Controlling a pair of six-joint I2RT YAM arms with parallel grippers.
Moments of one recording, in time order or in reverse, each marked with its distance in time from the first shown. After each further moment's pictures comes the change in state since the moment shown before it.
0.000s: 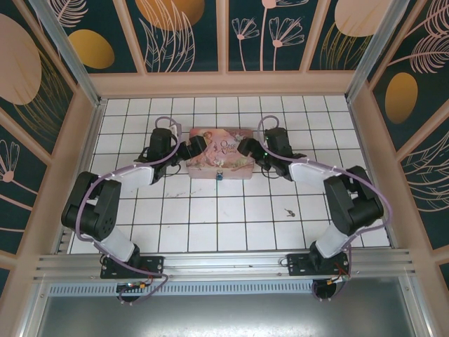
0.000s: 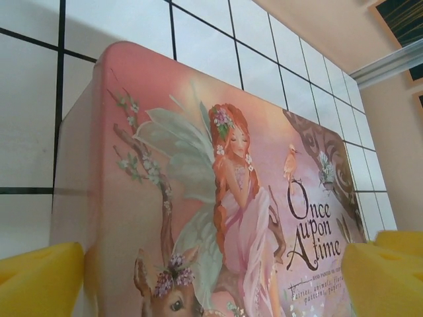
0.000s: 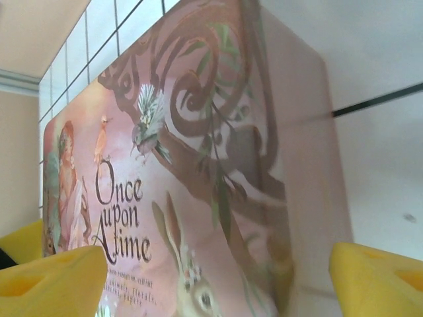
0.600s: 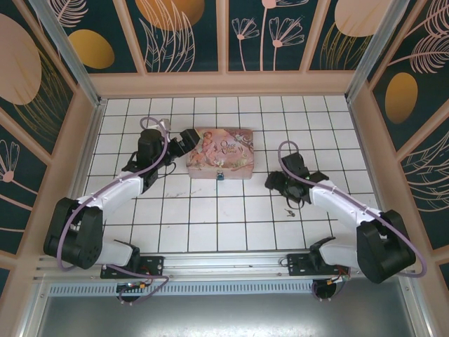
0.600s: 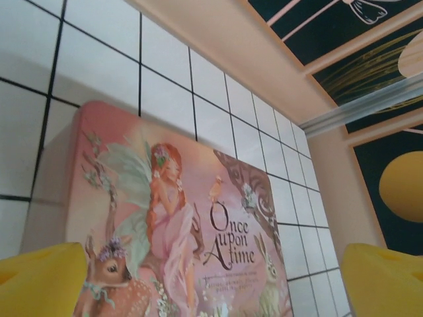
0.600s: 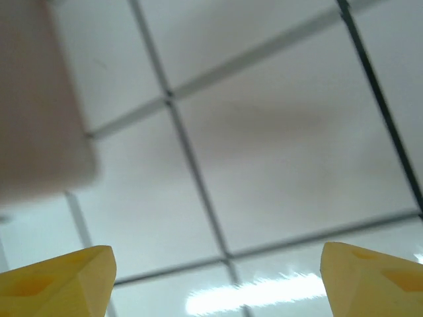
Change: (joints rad) left arm -0.002 -0.228 -0.068 -0.001 -0.032 -0.143; right arm 0.000 -0.381 -0.237 -0.593 0.262 -0.054
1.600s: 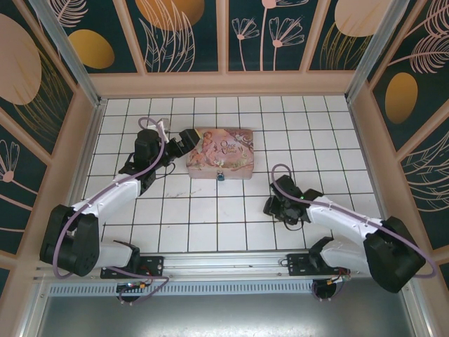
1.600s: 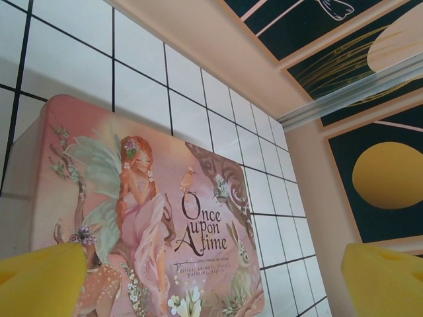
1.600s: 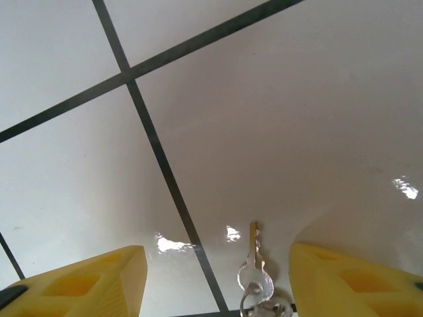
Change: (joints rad) left arm 0.000 -0.054 -0.009 -0.008 0.048 -0.019; right arm 0.225 -0.033 -0.122 -0.036 -0.014 0.167
